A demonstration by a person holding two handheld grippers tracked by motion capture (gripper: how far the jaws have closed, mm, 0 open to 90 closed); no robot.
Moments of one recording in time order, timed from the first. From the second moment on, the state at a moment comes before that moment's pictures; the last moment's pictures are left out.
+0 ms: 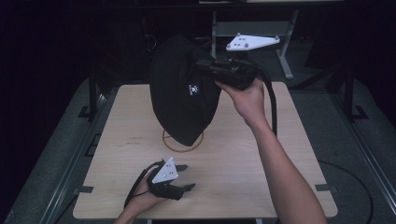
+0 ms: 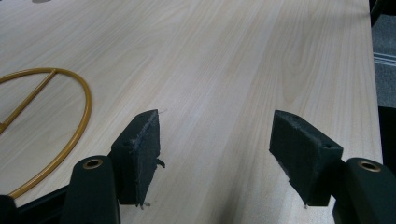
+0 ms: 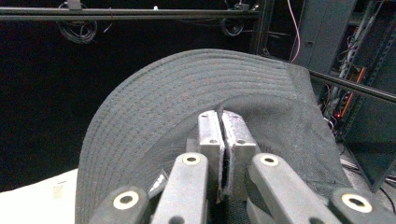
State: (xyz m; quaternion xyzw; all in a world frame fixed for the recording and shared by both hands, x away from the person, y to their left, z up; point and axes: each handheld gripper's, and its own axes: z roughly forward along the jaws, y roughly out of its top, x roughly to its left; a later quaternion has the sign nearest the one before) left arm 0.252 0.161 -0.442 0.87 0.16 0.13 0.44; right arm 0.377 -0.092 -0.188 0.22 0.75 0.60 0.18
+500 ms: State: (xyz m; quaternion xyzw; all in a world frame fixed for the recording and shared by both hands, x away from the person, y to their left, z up) left arm 0.249 0.156 -0.443 0.88 0.15 0.12 0.44; right arm 0.402 -0.053 -0.183 0.21 0.77 0.57 0.17
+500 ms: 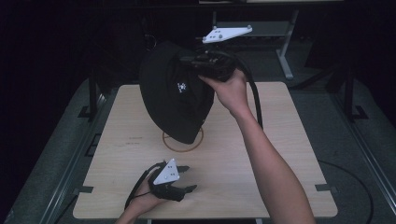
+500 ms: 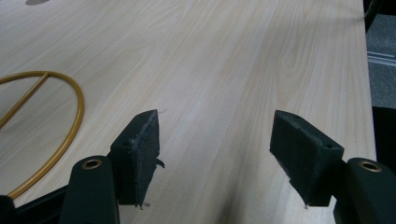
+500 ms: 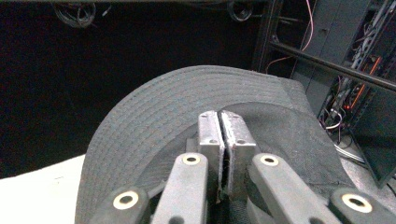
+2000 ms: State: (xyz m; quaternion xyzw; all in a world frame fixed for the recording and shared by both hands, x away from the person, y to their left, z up) left arm 0.244 0.137 -0.441 0.88 0.12 0.11 0.44; right arm 0.438 0.011 -0.212 0.21 0.83 0.50 0.12
